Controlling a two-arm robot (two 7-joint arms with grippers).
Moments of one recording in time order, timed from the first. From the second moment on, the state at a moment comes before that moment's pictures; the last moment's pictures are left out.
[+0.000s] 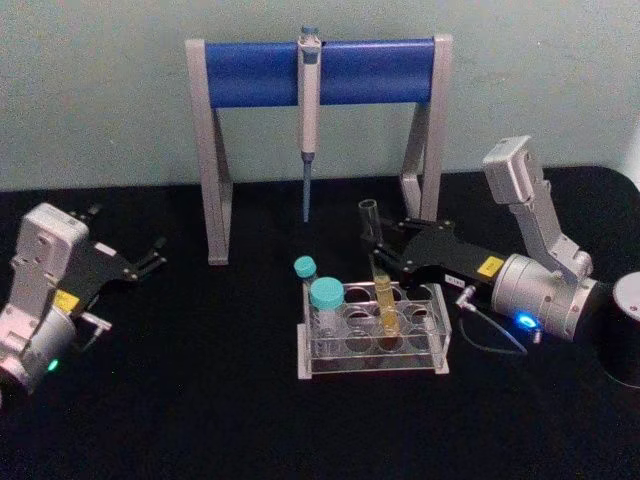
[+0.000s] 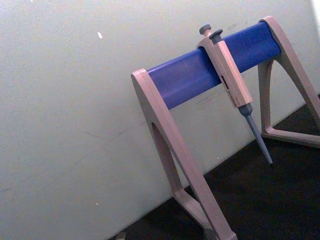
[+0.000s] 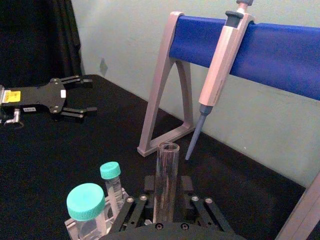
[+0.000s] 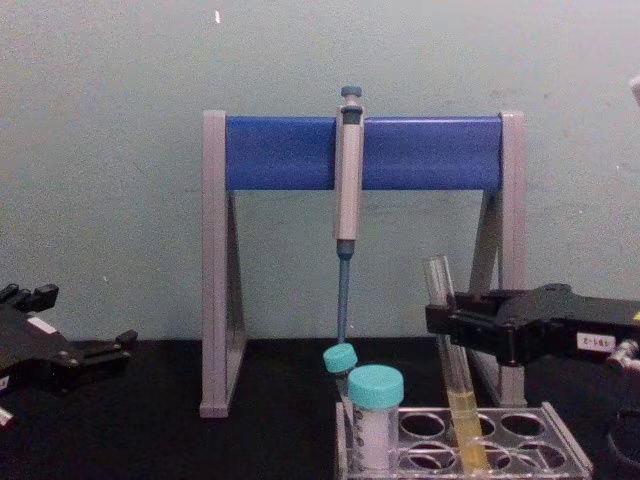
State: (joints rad) left arm -0.20 0.60 0.45 -1.41 -0.25 -0.12 0.03; right arm 0.35 0.48 -0.47 -1.43 0.44 0.12 0.52
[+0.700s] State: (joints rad) left arm -0.20 0.60 0.45 -1.41 -0.25 -0.12 0.03; right arm 0.35 0.48 -0.47 -1.43 0.44 0.11 0.52
